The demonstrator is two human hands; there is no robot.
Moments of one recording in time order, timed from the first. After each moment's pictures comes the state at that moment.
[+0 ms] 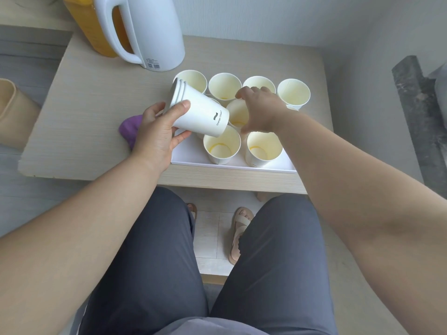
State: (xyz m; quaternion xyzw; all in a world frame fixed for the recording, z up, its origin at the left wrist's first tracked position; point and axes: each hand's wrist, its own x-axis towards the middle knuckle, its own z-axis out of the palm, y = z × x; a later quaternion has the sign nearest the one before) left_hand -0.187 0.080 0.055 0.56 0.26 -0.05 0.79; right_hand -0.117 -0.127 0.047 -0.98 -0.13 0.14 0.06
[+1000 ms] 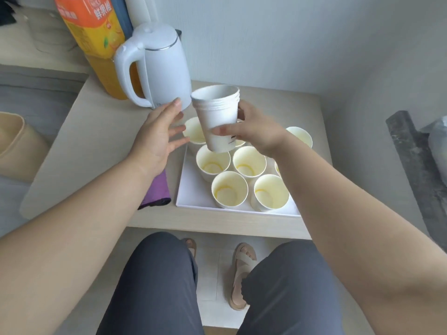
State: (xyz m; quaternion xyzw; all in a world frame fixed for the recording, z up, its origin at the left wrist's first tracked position) left_hand -0.116 0.104 0.085 0.61 0.18 -0.07 0.77; right_hand -0.088 -0.088 0.092 -0.77 -0.06 0.20 0.60
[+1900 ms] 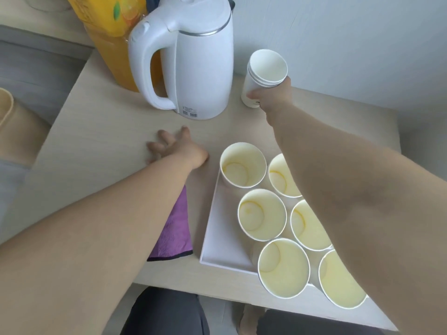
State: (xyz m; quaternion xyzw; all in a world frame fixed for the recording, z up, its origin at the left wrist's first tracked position) left_hand 0.032 0.147 -0.056 0.89 0.30 -0.30 0.17; right_hand 0.131 -0.016 -0.020 -0.76 0.21 0.06 0.61
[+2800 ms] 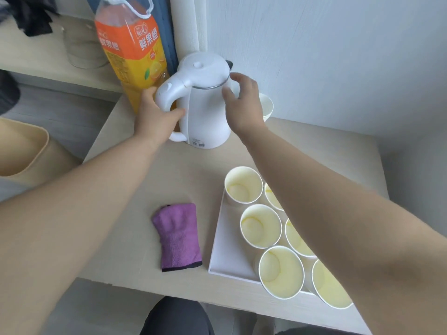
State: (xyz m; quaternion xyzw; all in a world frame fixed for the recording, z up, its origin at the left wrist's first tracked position) left_hand 0.061 0.217 0.045 0.82 0.21 0.07 0.53; right_hand 0.082 0.049 0.070 -0.85 0.00 -0.03 0.52
